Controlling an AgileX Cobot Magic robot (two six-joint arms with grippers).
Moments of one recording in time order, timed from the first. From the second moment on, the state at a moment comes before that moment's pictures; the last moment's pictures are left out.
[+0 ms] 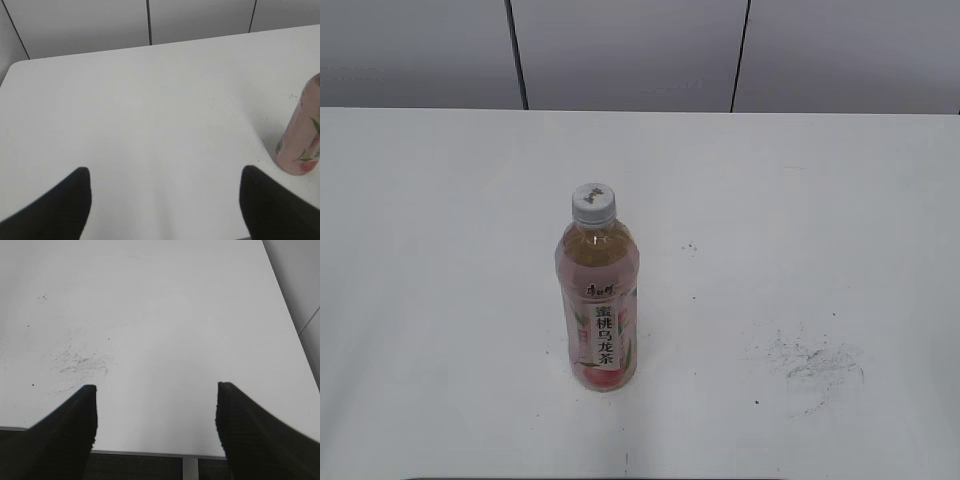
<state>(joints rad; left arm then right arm) -0.06 -0.01 -0.56 -0.04 1.03 0.09 0.09 -0.01 -0.51 -0.01 1.10 -0.11</state>
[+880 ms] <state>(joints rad) -0.06 -0.01 -0.56 -0.04 1.03 0.09 0.09 -0.01 -0.51 -0.01 1.10 -0.11</state>
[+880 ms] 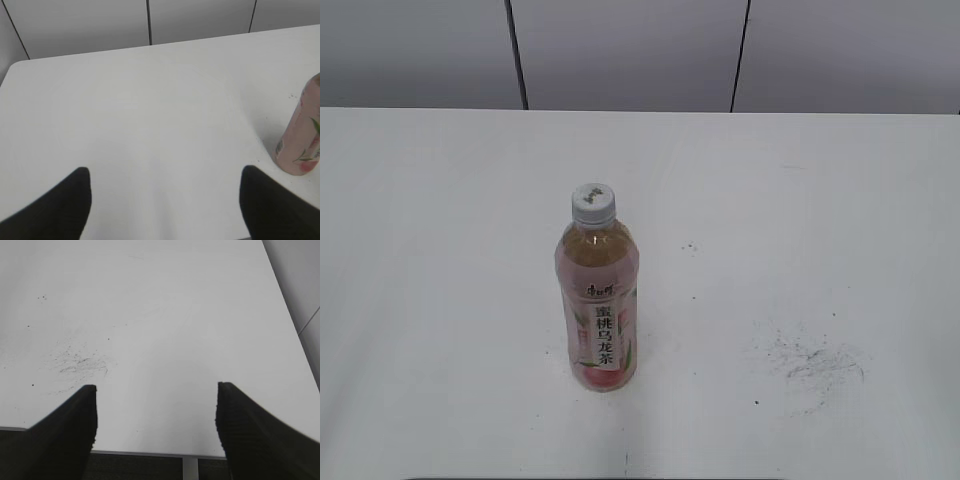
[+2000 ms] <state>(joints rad) -0.08 0.47 -0.58 -0.28 0.24 0.09 0.09 -0.01 -0.51 -0.01 1.10 -0.11</state>
